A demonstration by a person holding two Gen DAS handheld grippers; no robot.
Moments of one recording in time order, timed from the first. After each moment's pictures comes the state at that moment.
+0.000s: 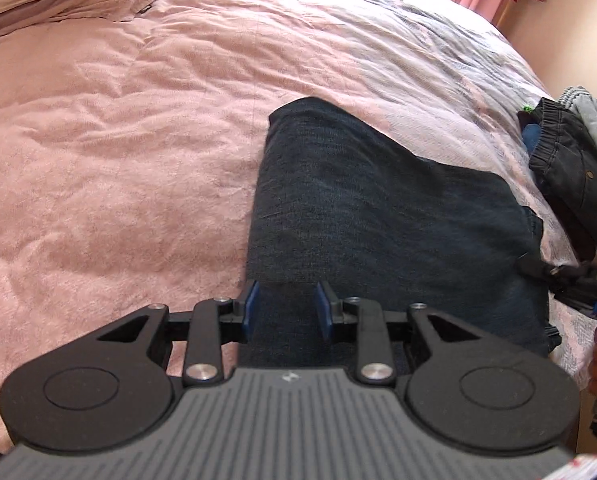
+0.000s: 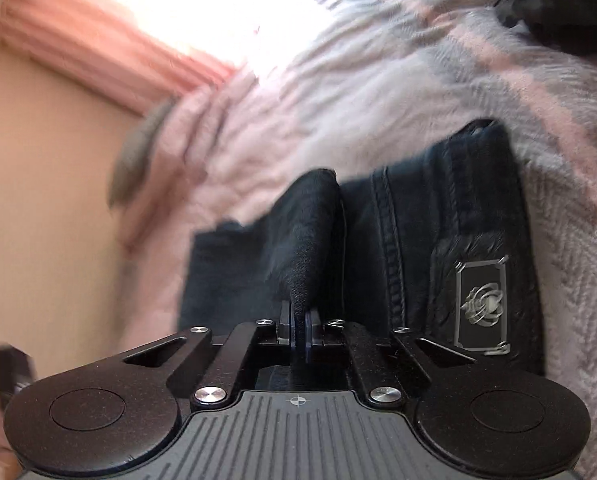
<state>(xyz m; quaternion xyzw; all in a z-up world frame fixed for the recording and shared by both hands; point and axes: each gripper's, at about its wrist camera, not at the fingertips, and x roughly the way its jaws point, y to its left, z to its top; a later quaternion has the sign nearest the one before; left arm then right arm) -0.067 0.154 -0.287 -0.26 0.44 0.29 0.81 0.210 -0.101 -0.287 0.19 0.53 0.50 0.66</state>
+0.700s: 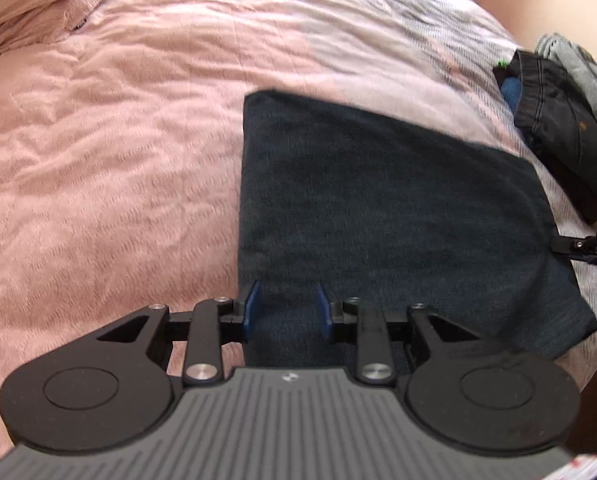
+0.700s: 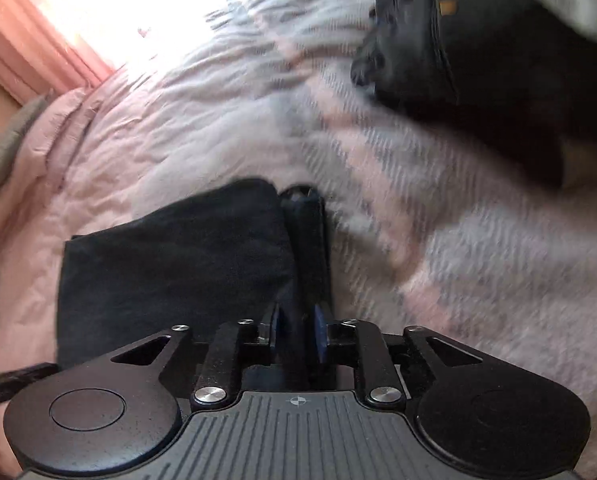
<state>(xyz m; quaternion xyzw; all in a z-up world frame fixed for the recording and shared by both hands) -0.019 0.156 -0.314 -0.21 0.46 0.24 0.83 0.228 -0.113 -0.256 -0.01 0.50 0.33 0.80</state>
